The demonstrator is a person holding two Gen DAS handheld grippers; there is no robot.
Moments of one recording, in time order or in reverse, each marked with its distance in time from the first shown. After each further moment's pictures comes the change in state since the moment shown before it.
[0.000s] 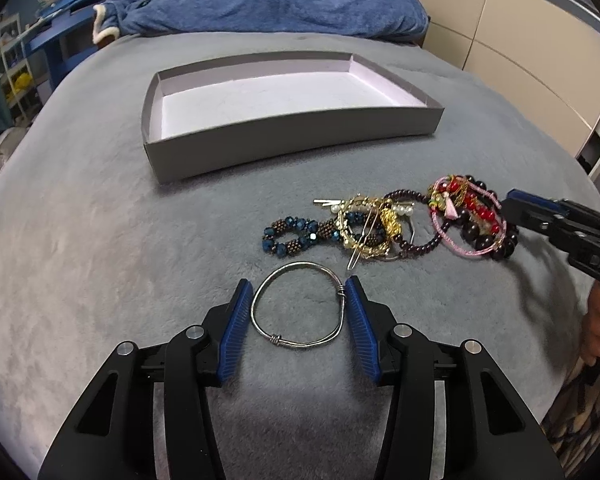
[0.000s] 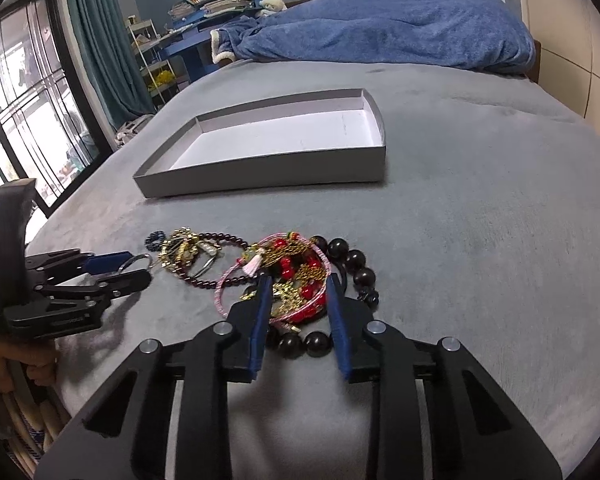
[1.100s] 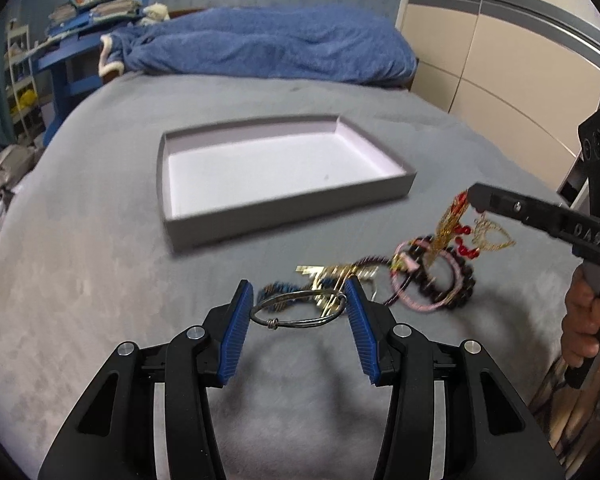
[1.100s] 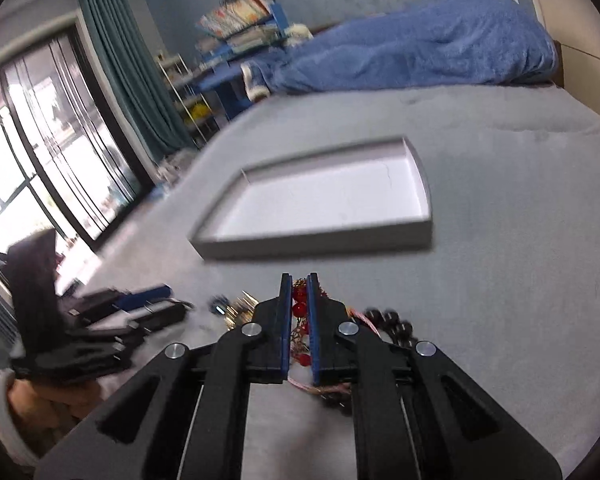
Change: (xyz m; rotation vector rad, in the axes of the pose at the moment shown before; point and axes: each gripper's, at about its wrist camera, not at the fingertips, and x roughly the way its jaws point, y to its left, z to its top) left arm -0.048 -0.008 0.026 -0.006 -0.155 -0.029; right arm -0.040 0.010 0.051 0.051 -0.130 0.235
